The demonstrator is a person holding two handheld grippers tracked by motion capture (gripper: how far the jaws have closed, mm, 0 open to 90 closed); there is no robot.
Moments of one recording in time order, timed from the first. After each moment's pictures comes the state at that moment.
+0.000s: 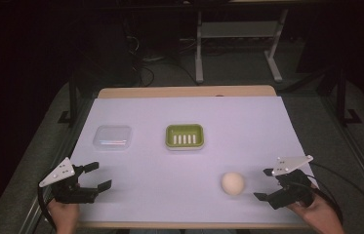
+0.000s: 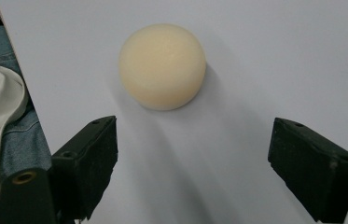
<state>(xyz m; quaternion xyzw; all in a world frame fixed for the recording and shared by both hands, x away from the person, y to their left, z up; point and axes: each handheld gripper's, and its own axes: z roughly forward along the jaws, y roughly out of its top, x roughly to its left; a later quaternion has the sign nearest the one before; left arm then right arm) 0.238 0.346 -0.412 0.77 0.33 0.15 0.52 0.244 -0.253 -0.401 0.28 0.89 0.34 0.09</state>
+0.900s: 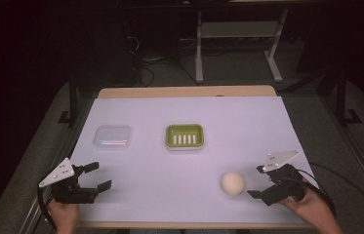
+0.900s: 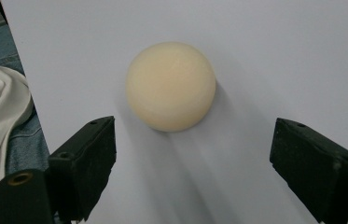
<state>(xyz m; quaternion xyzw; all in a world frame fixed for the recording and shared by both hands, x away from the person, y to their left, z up) 0.237 0.346 -0.412 0.77 0.33 0.15 0.52 0.255 -0.234 -0.396 0.26 0.91 0.32 0.07</state>
